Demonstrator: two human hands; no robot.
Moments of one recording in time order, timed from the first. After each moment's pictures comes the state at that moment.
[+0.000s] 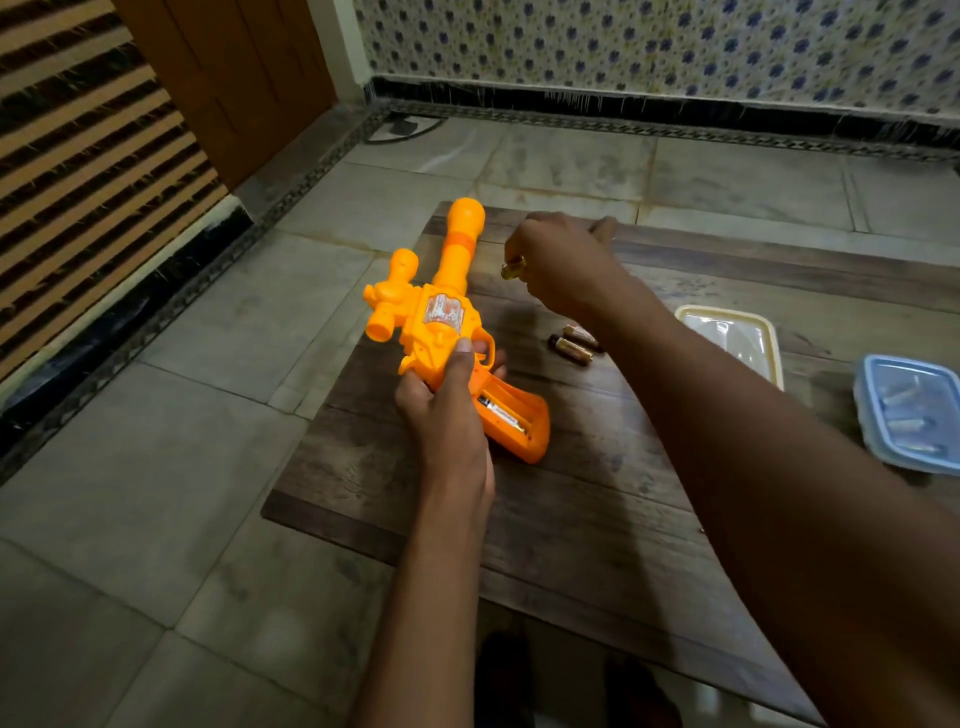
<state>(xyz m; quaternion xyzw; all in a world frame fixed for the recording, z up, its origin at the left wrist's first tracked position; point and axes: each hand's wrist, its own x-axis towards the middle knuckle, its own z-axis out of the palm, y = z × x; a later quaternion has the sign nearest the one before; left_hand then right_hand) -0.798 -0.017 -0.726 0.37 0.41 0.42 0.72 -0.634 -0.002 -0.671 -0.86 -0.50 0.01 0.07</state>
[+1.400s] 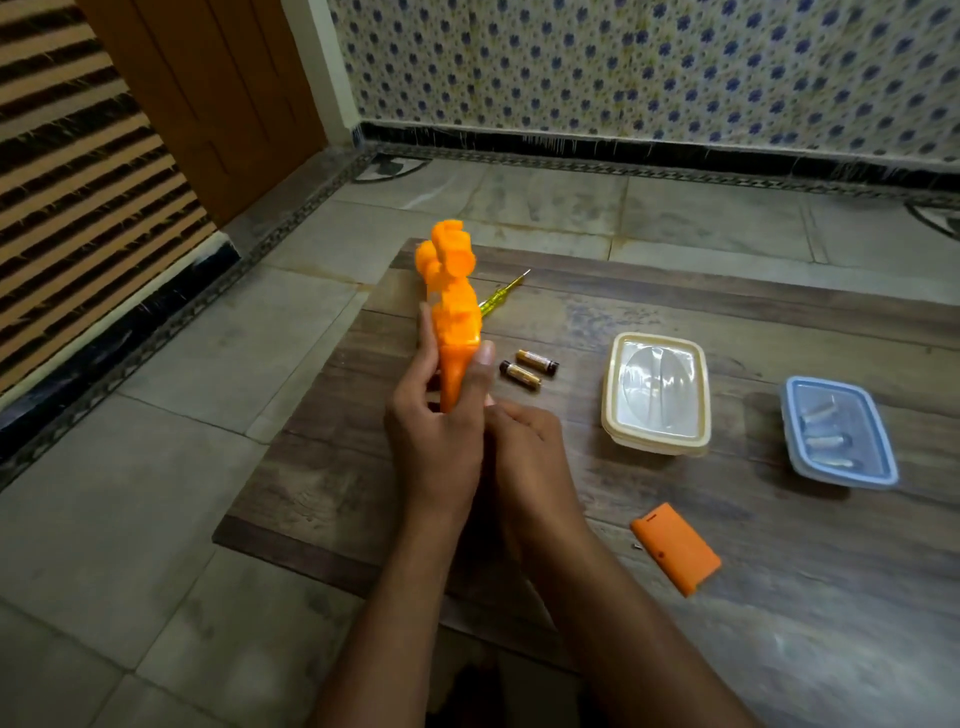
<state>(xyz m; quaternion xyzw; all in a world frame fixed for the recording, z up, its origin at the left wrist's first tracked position) -0.785 -0.043 -0.719 0.66 0.34 0.45 0.50 -0.757 -0.110 -0.708 -0.65 -0.12 0.36 0.66</state>
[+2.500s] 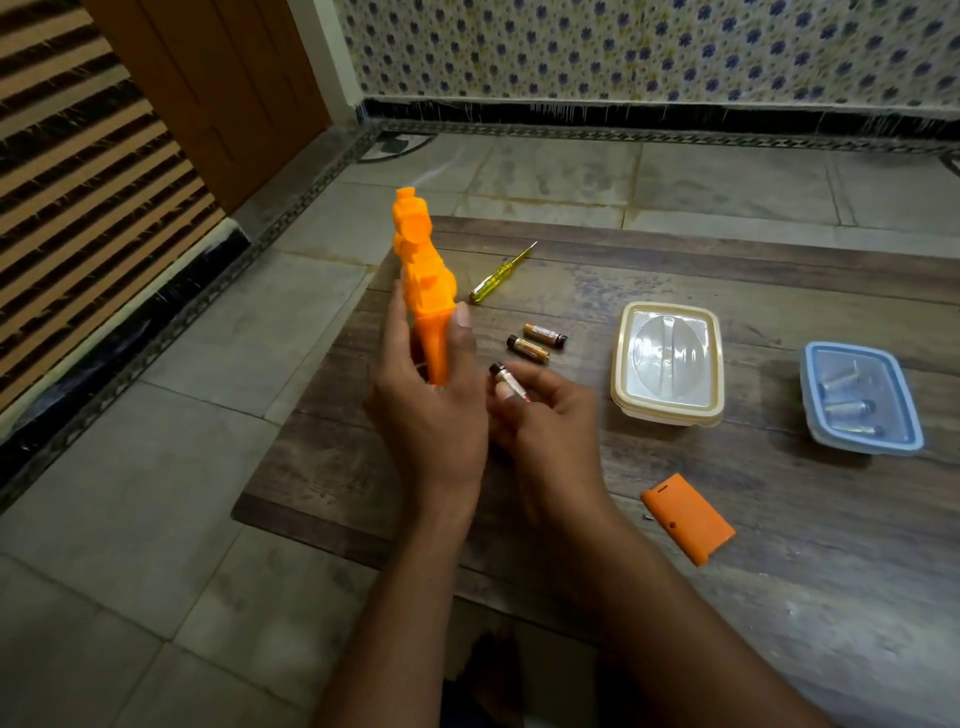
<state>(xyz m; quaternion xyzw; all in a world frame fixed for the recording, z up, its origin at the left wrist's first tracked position) -0.792 -0.051 -0.702 0.69 0.39 0.51 0.35 -0.748 -0.113 -0.719 -0.56 -0.04 0.34 0.76</state>
